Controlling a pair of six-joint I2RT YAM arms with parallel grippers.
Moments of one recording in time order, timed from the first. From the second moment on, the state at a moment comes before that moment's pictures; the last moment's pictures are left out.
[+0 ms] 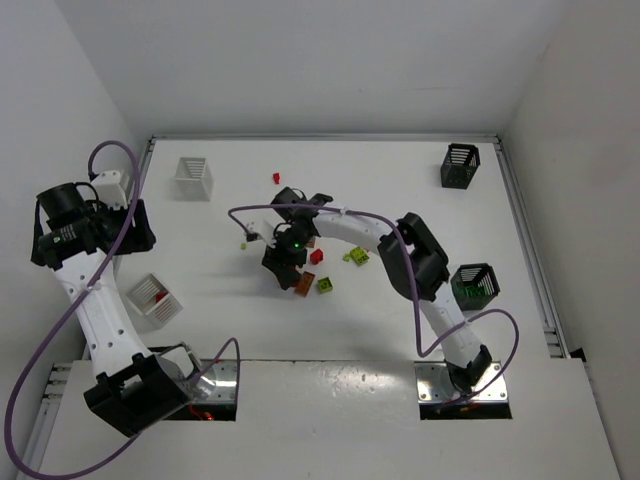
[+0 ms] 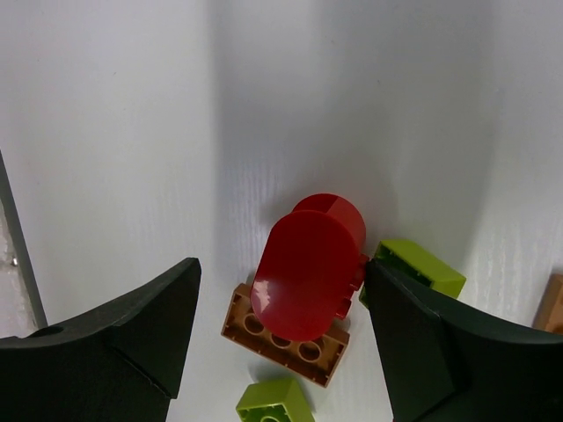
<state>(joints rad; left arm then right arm) 0.59 1.06 1.22 -1.00 0.38 0.34 0.82 2.29 1.80 -0.75 -0.55 -0.51</state>
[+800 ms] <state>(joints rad) 0.59 1.06 1.17 -0.97 0.39 0.37 0.82 2.11 1.50 -0.54 -0.36 -0.34</state>
